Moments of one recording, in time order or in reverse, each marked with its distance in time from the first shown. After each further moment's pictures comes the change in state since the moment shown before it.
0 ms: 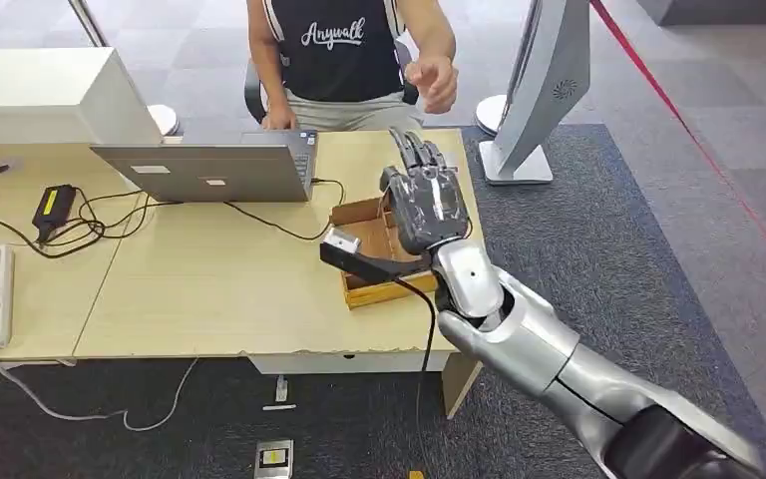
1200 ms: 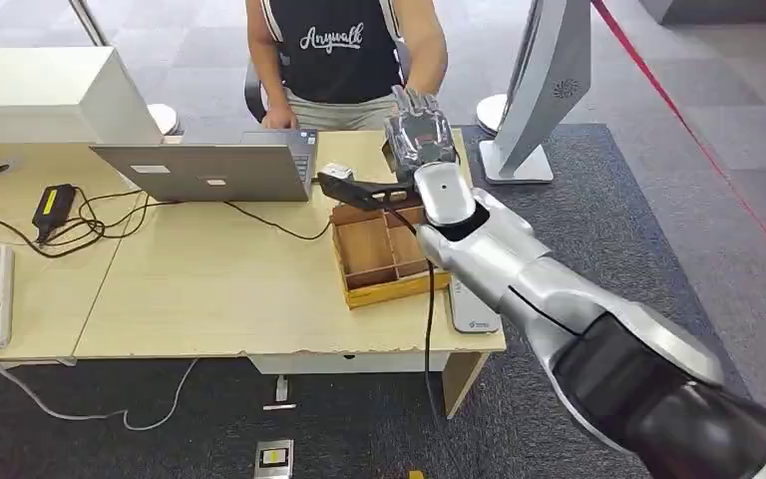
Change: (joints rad) left arm -0.003 0.000 0.010 0.000 -0.114 -0.024 -0.022; right arm -0.356 0.198 0.100 0.611 -0.119 0.088 -0.018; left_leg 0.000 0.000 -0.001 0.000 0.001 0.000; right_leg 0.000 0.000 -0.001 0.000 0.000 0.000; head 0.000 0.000
